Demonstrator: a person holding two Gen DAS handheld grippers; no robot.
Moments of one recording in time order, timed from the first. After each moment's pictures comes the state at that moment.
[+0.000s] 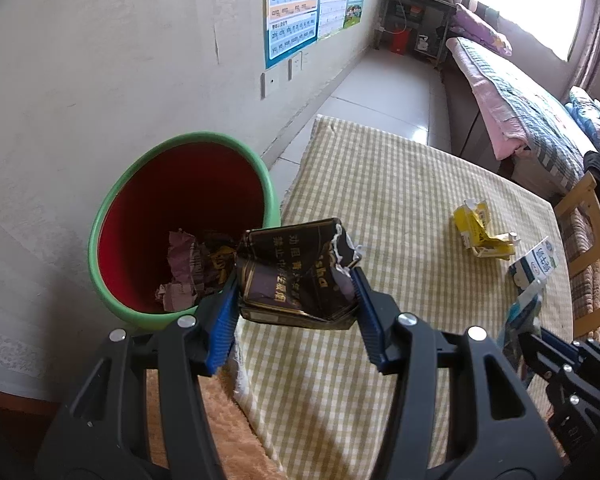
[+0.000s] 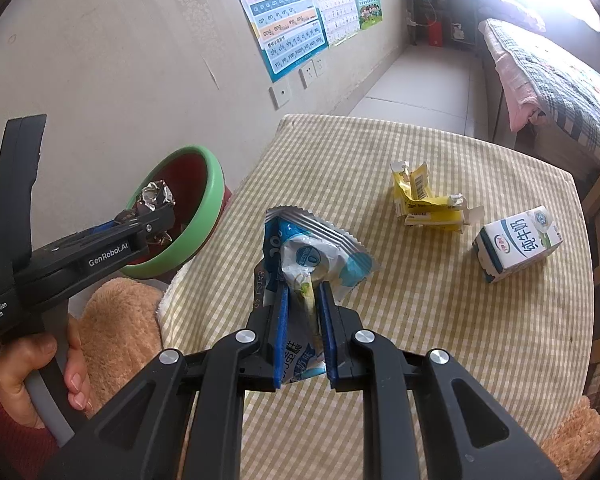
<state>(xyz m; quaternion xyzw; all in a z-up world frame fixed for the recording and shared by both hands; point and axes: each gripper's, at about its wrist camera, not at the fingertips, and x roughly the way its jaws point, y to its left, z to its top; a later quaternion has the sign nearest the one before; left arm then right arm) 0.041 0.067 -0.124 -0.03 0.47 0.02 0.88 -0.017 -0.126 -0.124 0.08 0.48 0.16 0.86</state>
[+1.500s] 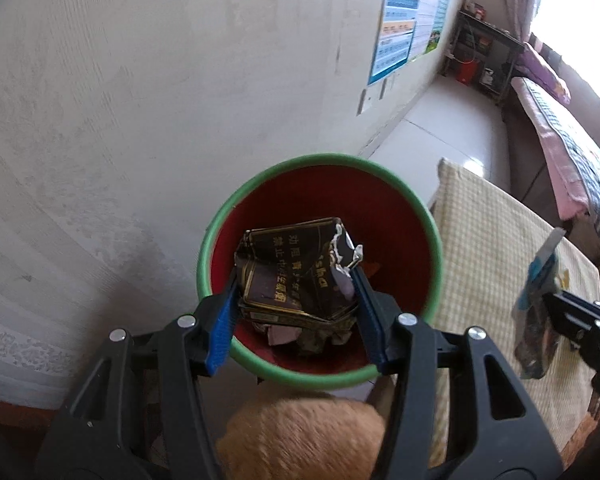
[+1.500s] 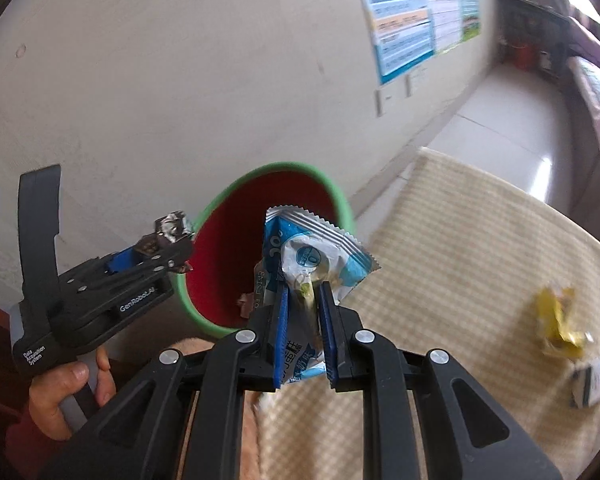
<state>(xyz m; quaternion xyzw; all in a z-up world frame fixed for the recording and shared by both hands) 0.070 0.218 -0.128 -0.08 0.46 0.11 0.88 0.081 0.024 -0.104 0.02 0.48 0.29 0.83</state>
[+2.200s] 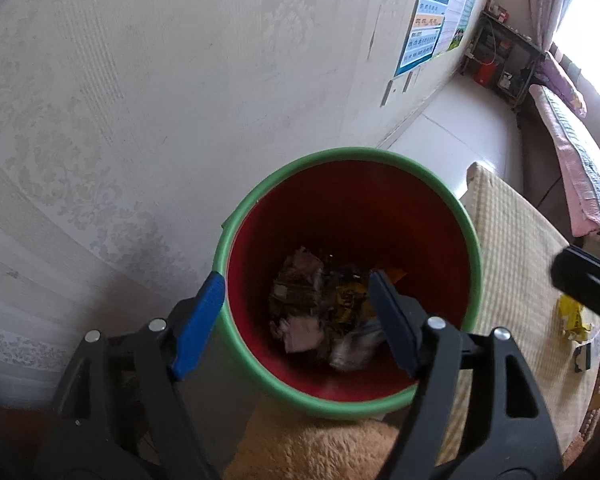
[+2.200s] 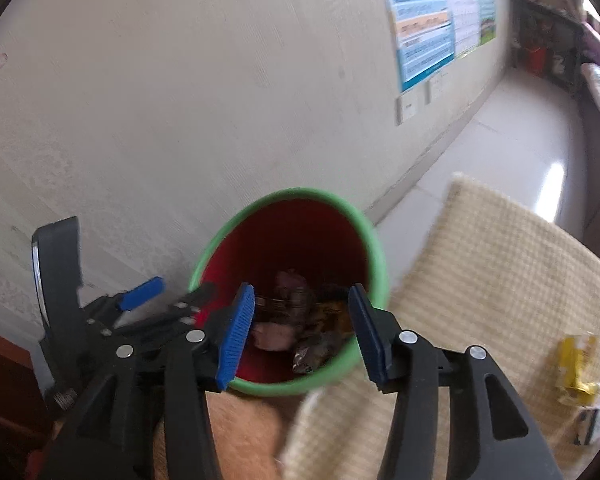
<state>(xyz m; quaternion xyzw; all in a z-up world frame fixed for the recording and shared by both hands) 0.083 0.244 -0.149 -0.11 0.47 0.13 0.87 0.116 0.049 -0.096 0.02 0.47 0.29 0.83</state>
